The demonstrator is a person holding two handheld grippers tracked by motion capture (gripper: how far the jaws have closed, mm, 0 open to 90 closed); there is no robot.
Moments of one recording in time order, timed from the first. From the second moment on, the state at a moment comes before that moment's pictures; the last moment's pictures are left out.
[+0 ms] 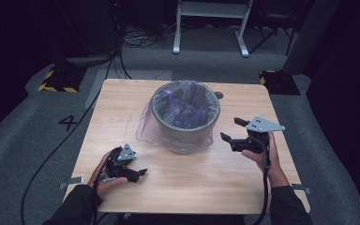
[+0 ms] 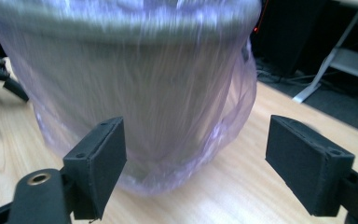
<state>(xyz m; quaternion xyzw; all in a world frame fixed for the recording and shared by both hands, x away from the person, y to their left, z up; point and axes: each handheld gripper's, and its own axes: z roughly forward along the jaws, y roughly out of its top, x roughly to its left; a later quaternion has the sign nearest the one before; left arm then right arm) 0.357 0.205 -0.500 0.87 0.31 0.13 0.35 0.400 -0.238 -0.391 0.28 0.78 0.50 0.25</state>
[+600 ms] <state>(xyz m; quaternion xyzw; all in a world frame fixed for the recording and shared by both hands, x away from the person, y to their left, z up) 0.352 0.207 -0.504 0.87 0.32 0.13 0.36 0.393 -0.222 -0.342 0.24 0.79 0.49 0.28</state>
